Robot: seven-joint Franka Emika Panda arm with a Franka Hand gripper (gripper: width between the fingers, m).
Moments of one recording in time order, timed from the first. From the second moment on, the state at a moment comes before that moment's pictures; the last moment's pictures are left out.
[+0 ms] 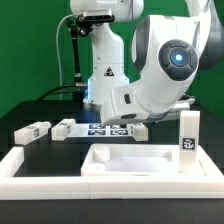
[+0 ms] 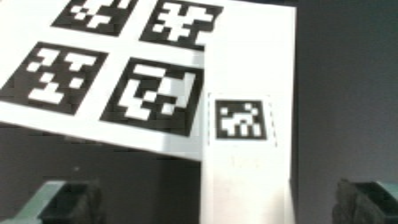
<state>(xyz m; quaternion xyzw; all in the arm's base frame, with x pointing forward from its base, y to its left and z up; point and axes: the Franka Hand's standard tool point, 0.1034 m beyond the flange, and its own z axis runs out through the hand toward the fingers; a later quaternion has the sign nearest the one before) 0.410 0.044 0.031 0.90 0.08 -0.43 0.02</state>
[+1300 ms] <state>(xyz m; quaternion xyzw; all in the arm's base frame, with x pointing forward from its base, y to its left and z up) 0.392 0.050 0.009 0.89 0.06 -0.46 0.03</state>
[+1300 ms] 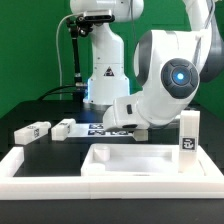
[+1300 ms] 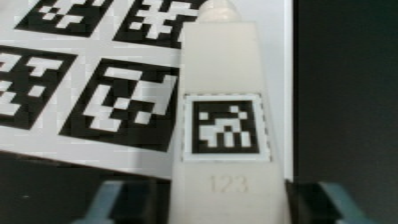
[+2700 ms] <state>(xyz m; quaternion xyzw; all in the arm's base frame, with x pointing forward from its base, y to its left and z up) 0.461 -0.013 0.087 0.93 0.08 -0.35 0.00</state>
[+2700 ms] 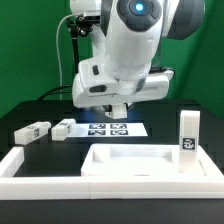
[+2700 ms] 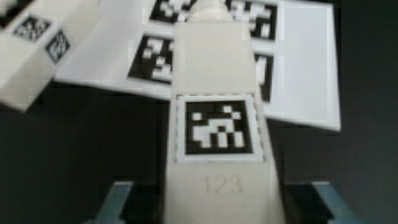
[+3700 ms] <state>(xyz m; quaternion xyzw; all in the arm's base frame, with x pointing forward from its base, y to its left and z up) 0.559 -0.037 0.173 1.00 0.05 0.02 -0.02</state>
